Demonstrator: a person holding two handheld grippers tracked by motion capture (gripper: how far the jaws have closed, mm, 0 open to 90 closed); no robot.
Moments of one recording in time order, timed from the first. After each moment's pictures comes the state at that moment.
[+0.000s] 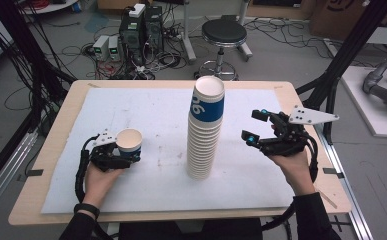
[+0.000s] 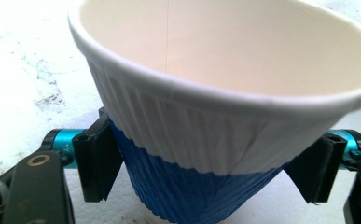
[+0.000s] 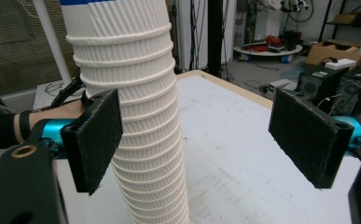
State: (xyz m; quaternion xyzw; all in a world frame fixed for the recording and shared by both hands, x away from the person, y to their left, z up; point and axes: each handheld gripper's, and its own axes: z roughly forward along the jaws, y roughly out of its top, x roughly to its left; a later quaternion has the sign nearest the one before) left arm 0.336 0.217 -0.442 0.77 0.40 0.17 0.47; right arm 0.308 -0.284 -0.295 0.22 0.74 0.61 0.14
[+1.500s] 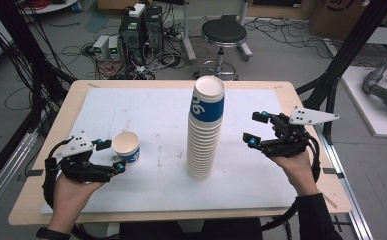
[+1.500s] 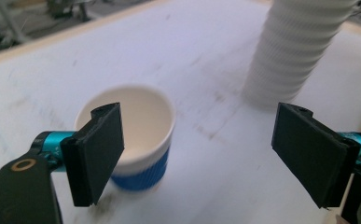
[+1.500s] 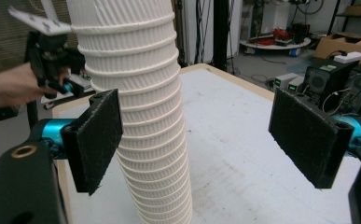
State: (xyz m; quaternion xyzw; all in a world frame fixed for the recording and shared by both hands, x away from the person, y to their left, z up) left arm 0.263 0.222 -0.341 0.78 0.30 0.18 0.52; right arm 0.309 -0.288 -0.296 0.22 0.76 0.60 0.13
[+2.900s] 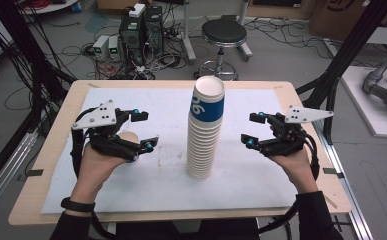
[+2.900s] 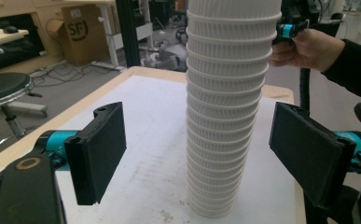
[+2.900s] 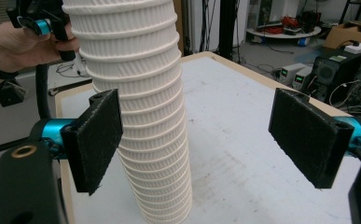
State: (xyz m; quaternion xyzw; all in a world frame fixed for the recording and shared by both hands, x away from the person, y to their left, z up) left arm 0.299 0.167 -0.287 0.76 0.16 0.15 0.61; right arm 0.316 -0.286 -0.300 0.21 0.77 0.59 0.12
